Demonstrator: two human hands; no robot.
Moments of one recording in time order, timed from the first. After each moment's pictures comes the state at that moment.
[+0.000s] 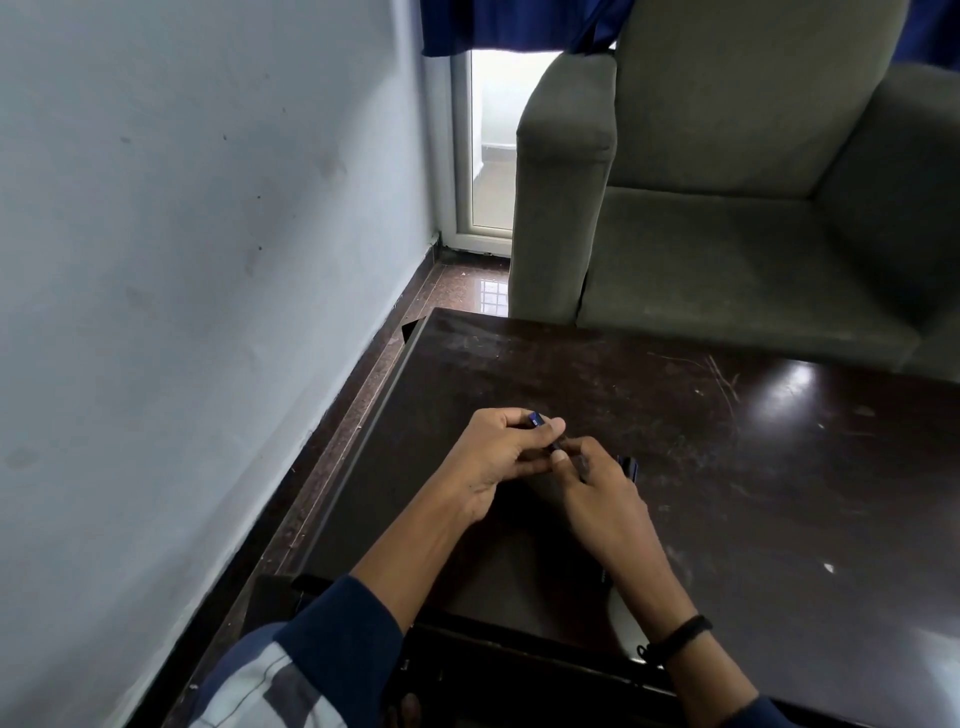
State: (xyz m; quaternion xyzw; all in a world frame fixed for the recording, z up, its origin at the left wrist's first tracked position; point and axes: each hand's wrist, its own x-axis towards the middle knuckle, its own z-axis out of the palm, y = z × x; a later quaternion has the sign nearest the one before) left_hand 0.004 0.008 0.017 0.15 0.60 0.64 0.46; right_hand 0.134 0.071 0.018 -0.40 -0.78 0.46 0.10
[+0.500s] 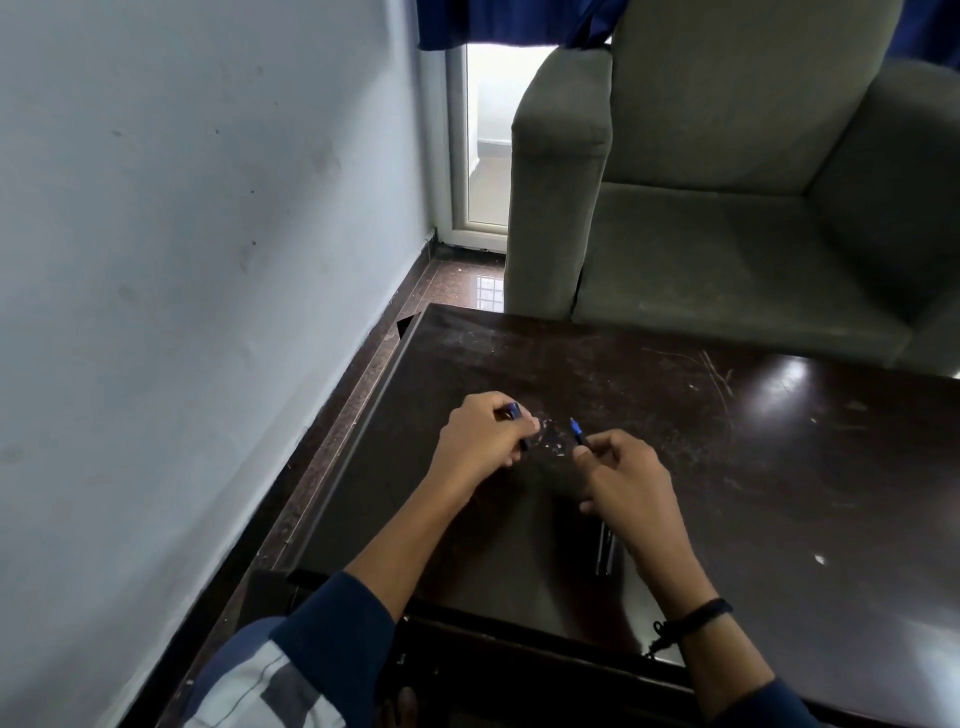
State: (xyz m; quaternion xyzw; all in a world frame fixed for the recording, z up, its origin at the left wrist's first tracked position) left_hand -0.007 0.008 0.016 0.23 0.79 0.48 0.29; right_hand 0.142 0.094 0.017 -0.46 -0.73 0.48 0.17
